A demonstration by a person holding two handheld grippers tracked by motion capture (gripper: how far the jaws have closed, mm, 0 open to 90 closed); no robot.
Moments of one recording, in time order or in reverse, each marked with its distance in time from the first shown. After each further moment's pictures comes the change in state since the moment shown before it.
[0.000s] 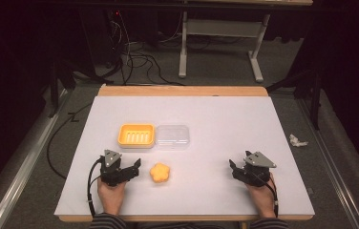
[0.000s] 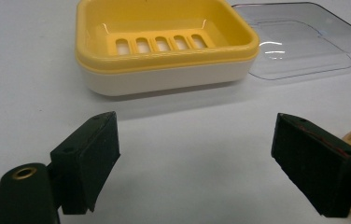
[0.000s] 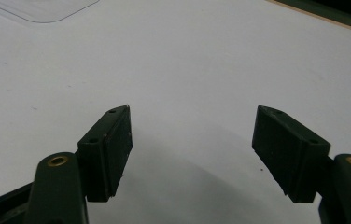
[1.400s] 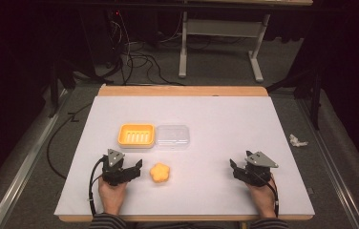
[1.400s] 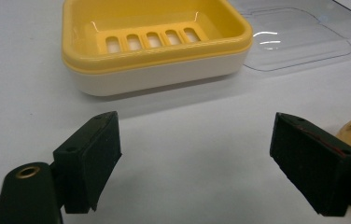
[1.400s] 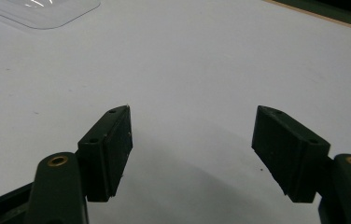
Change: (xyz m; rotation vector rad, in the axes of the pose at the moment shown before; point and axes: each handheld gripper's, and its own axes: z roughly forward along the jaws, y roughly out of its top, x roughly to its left) left arm -0.005 -0.004 0.002 0.043 -0.015 0.046; right arm -0.003 -0.001 -0.001 -0.010 0.011 0.023
